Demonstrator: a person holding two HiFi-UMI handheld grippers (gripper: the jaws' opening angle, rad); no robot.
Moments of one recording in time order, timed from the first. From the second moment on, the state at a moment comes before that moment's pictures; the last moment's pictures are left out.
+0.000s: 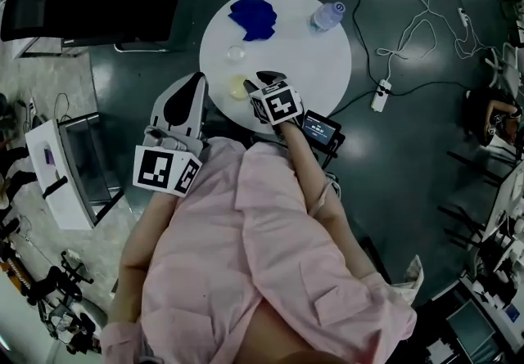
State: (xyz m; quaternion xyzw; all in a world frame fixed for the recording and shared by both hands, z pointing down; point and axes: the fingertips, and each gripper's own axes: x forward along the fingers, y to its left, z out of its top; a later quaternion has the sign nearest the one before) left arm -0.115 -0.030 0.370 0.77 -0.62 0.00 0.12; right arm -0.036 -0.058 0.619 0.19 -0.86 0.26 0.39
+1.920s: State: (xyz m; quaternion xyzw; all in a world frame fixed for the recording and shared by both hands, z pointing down) left arm -0.107 -0.010 0.372 0.79 -0.59 0.00 0.14; right arm -0.020 -0.039 0.609 0.27 -0.86 0.28 0.33
